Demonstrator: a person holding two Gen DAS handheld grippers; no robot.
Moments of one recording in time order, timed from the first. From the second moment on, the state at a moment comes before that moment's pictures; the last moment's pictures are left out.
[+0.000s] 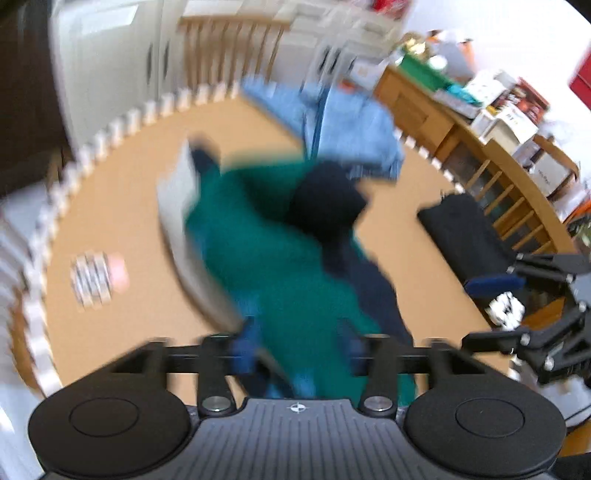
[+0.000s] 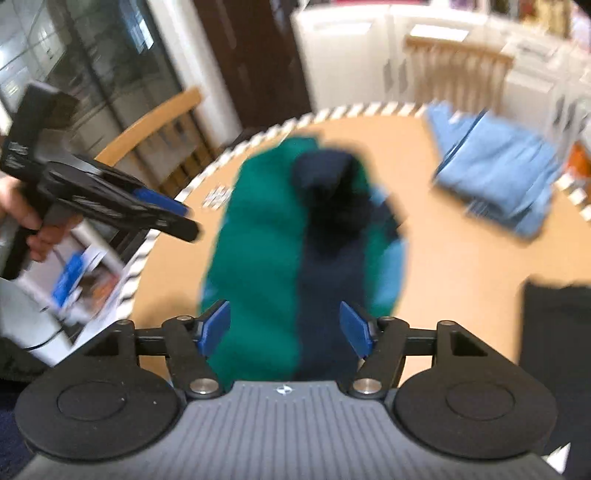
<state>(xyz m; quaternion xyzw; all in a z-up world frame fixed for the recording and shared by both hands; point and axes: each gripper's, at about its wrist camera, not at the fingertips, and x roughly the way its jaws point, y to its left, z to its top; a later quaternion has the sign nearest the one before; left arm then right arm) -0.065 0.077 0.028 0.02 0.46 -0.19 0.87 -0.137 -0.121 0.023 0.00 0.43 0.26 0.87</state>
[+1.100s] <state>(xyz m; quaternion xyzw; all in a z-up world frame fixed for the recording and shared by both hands) -0.165 0.234 0.013 0.16 0.58 -0.20 0.77 -0.091 -0.142 -0.006 0.11 0.42 0.17 0.88</state>
